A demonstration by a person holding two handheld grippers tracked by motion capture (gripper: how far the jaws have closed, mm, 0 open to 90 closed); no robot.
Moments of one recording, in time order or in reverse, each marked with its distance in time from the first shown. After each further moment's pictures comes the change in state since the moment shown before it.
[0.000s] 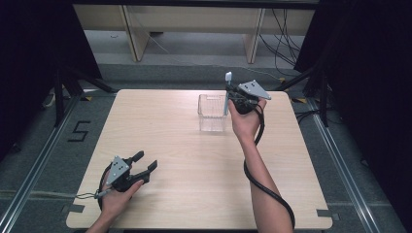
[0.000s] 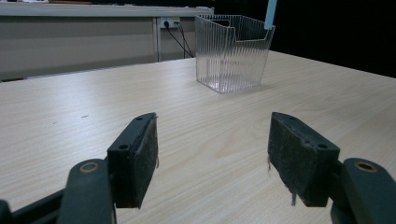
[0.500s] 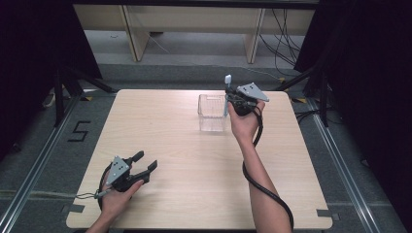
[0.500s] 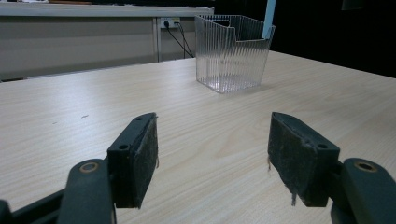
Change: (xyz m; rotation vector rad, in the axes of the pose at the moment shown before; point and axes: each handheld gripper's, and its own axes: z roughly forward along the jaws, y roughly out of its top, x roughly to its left) left arm 0.000 0.000 0.000 0.000 0.001 0.001; right arm -0.001 -0.012 0.005 0.018 -0.012 0.003
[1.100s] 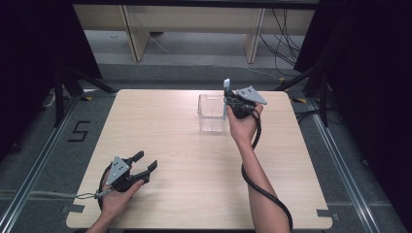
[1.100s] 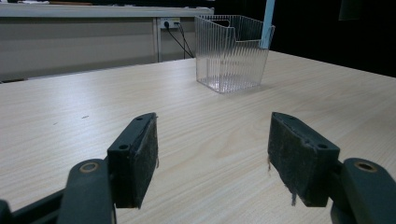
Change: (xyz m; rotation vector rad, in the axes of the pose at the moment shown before) left arm -0.001 0.000 0.000 -0.004 0.001 0.000; right arm 0.002 -0.013 0.003 0.020 0.009 0.007
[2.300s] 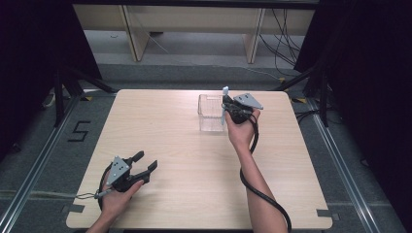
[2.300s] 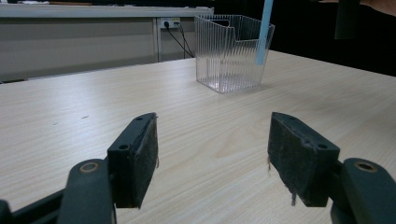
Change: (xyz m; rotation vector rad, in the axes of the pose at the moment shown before) left arm 0.000 0.000 0.000 0.001 0.000 0.003; right arm 0.001 -0.024 0.006 0.048 -0.002 0.007
